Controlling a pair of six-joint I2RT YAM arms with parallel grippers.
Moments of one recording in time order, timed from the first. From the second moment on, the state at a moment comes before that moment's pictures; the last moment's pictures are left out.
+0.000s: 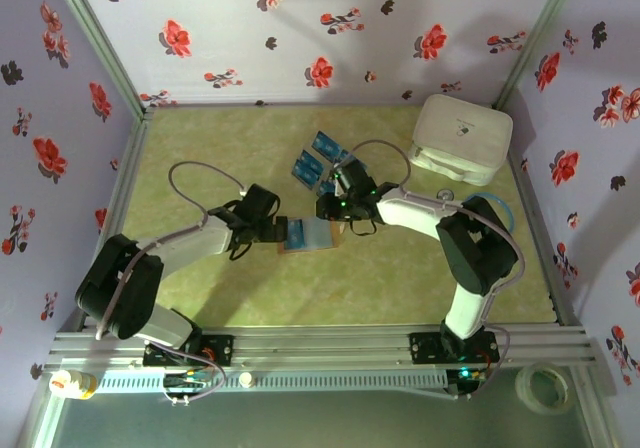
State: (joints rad) left arm -0.64 1.48 0.80 -0.40 -0.25 -0.52; right arm 0.66 1.78 1.09 -0.23 -0.23 0.60
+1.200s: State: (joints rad) left arm -0.74 1.57 0.89 -0.39 -0.22 -0.61; right arm 0.65 1.91 1.08 -0.15 -0.32 0.61
